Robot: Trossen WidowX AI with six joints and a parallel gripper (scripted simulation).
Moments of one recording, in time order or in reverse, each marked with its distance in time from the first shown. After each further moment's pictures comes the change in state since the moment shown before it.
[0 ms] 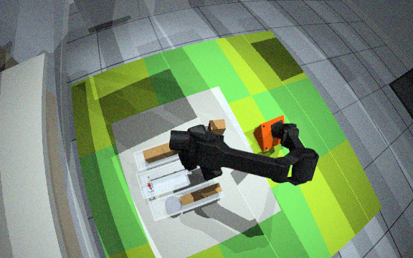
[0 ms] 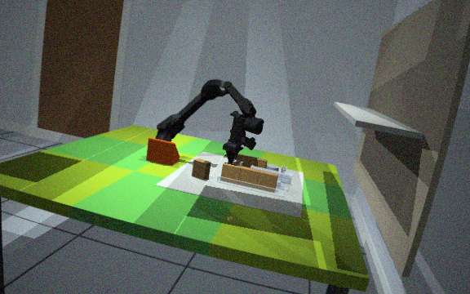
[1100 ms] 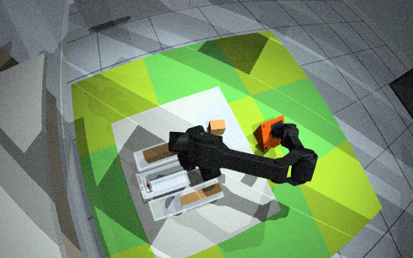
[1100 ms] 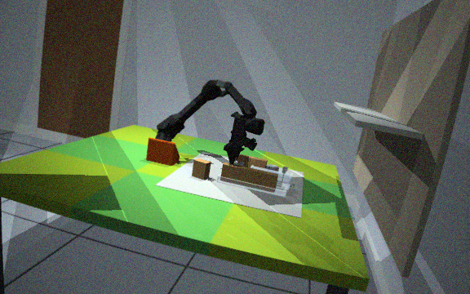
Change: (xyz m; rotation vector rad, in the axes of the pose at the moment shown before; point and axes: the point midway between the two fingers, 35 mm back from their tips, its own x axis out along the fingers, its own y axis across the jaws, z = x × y) arm 0.003 0.000 0.005 -0.003 -0.009 -0.003
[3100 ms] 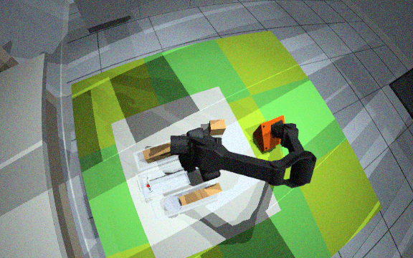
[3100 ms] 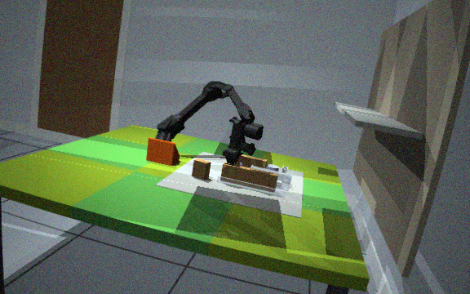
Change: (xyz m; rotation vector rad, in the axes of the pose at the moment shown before) arm 0.023 0.000 -0.001 -0.004 -0.005 0.001
